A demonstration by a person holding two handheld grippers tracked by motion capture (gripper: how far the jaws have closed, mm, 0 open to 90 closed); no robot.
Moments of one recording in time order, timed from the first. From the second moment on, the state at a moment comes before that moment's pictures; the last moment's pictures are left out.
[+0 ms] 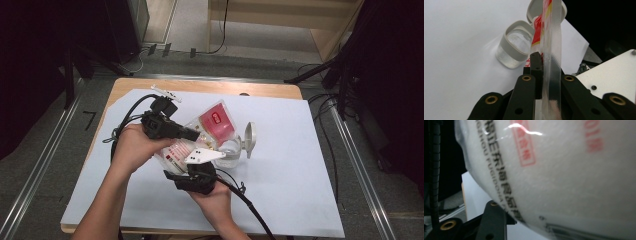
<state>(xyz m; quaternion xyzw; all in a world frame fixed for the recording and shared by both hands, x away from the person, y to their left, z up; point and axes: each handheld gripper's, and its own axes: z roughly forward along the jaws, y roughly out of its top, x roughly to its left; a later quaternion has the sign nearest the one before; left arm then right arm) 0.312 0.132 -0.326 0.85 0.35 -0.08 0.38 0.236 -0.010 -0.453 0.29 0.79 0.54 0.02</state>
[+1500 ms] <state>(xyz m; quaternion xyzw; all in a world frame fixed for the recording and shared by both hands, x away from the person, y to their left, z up) 0.327 0.115 -0.319 0.83 0.39 -0.09 0.38 0.248 -0.007 -0.438 0.33 0.73 0.59 -0.08</state>
